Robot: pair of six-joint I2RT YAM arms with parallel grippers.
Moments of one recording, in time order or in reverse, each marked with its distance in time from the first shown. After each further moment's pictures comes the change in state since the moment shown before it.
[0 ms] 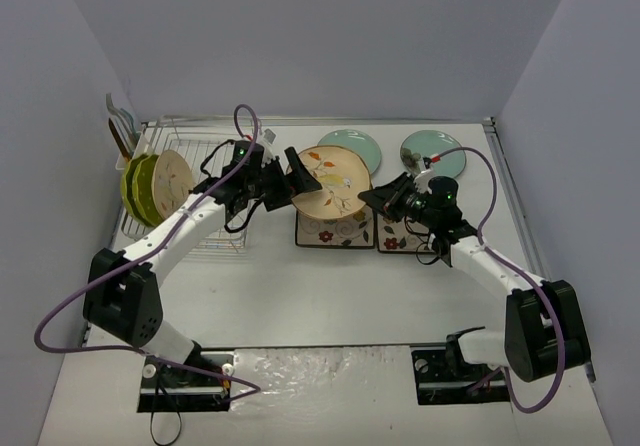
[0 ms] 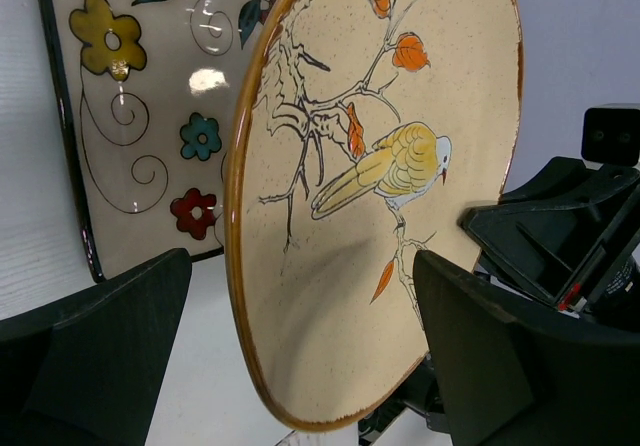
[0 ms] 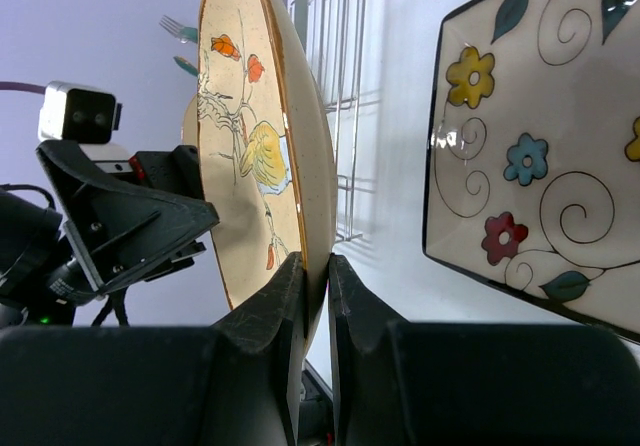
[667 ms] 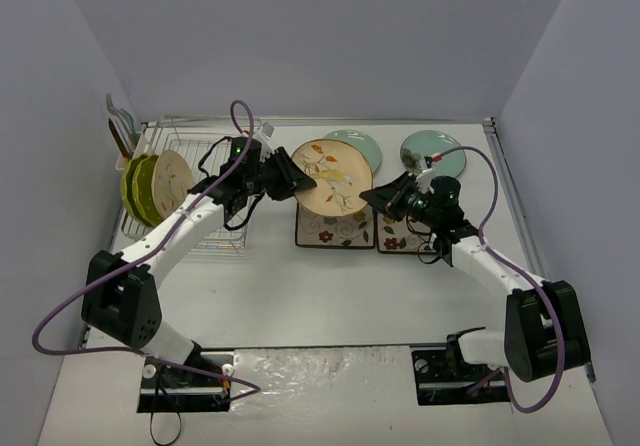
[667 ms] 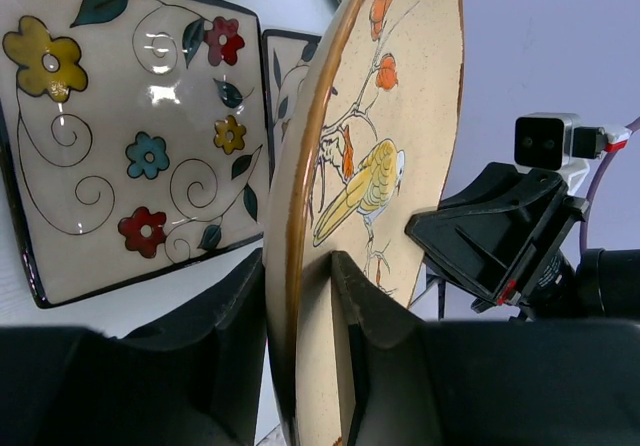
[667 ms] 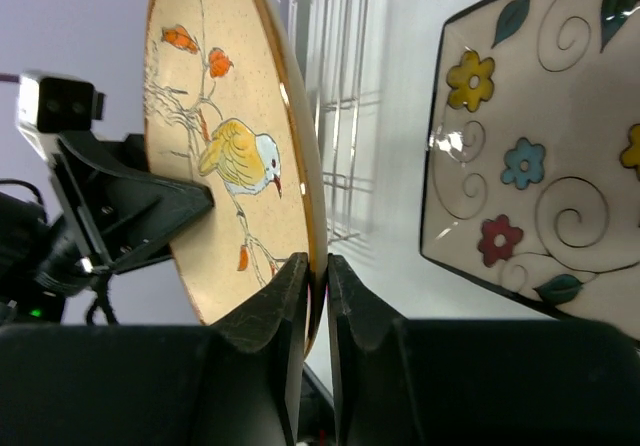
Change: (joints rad) left arm 0.000 -0.003 0.005 0.086 0.041 -0.073; right arm -0.008 0.001 0.000 0.017 -0.024 -0.011
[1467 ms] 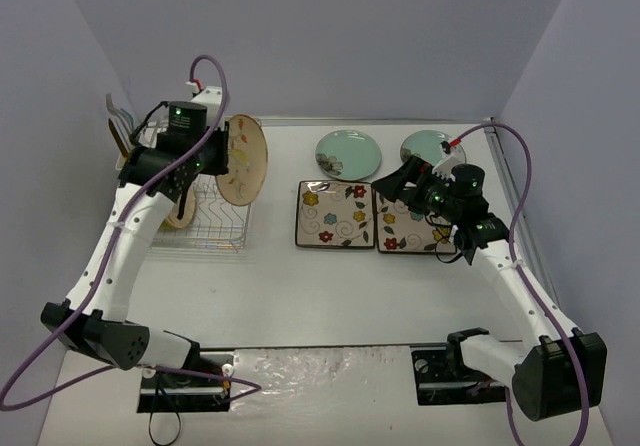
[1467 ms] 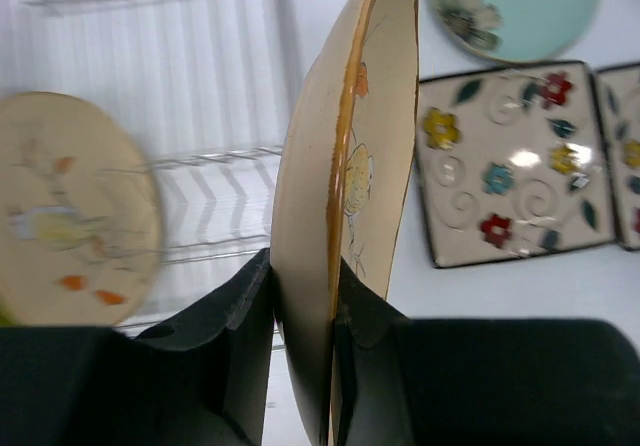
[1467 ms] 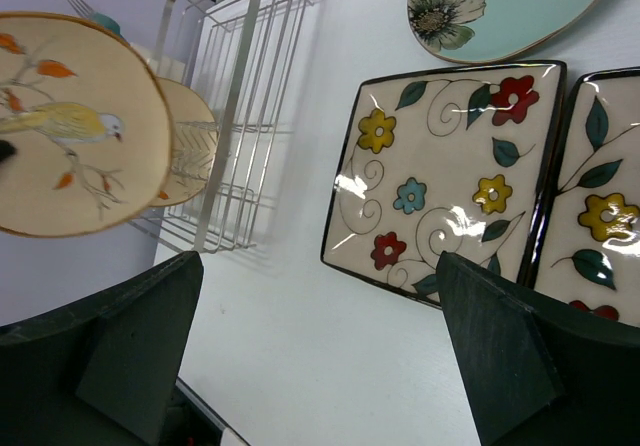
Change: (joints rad) left arm 0.115 -0.117 0.428 -0.682 -0.438 0.765; right arm -0.052 -0.194 0.176 -0.457 0.108 -0.421
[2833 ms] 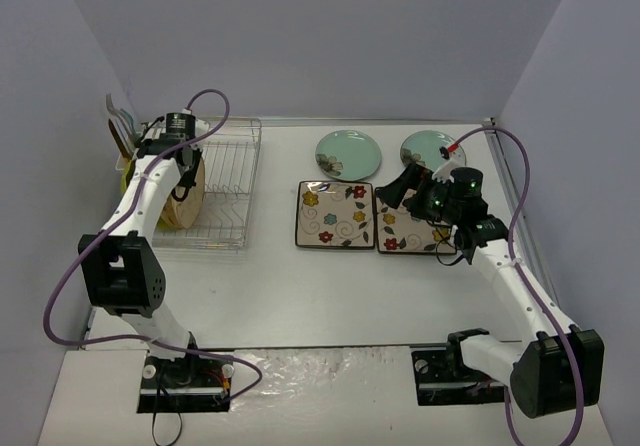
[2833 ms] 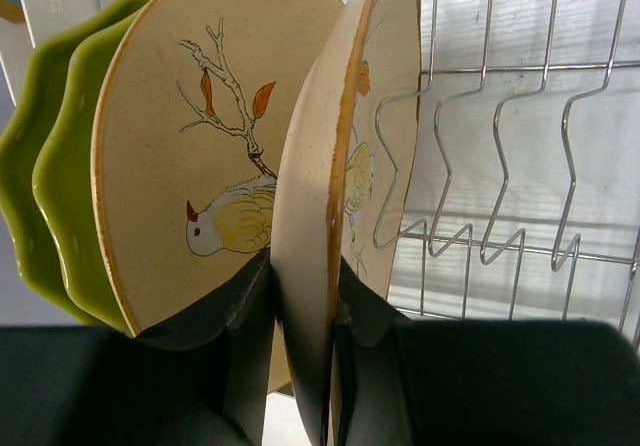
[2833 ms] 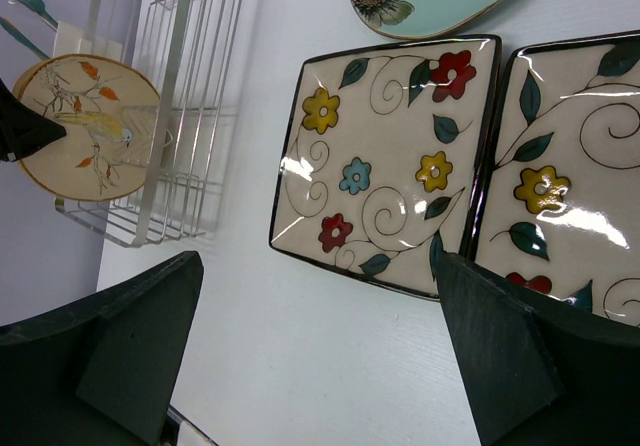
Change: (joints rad) left arm 0.296 0.282 -0.105 0.067 -0.228 0.374; right arm -0.028 0.011 -0.010 -0.078 0.032 -0.100
